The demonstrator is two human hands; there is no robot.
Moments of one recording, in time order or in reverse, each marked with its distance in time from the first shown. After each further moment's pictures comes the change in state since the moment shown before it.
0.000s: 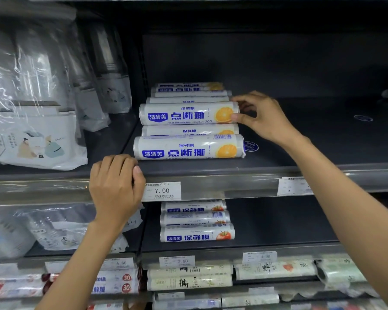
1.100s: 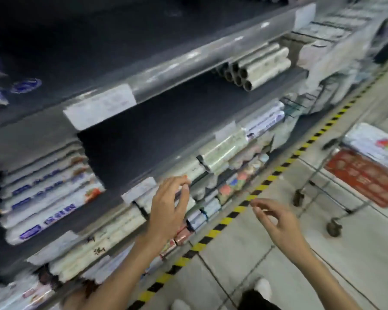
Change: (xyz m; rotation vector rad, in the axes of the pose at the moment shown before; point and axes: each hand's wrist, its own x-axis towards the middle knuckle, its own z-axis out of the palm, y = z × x) left_hand -0.114 0.337 -0.050 -1.279 -0.970 -0.148; right_hand -0.515 0.030 -0.040 0.095 0.386 0.950
